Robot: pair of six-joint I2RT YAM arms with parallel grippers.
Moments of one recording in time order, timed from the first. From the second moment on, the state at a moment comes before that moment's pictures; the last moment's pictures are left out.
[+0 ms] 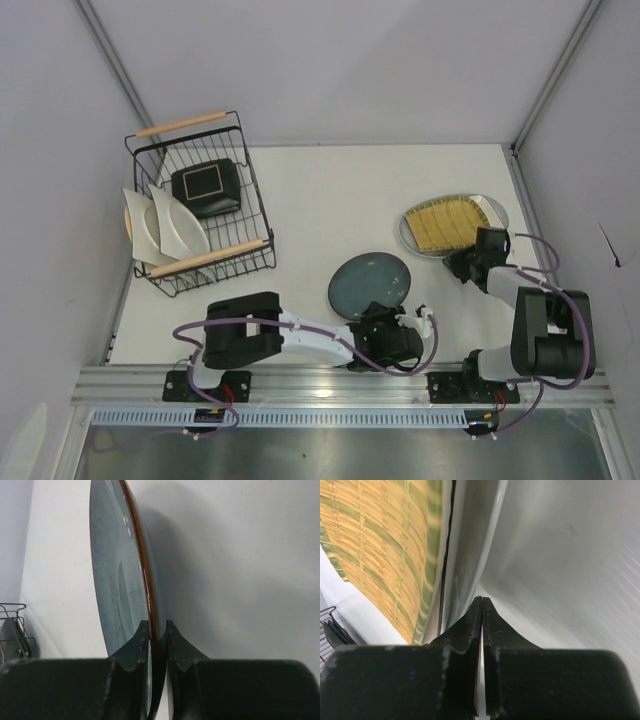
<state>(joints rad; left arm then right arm) -1.47 1.98 1.15 -0.07 -0.87 0.11 -0.09 1.38 0.52 0.02 -0.07 1.05</state>
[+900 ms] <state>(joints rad) -1.44 2.22 1.35 0.23 -0.79 0.44 -0.17 1.81 0.92 0.08 -0.07 0.93</state>
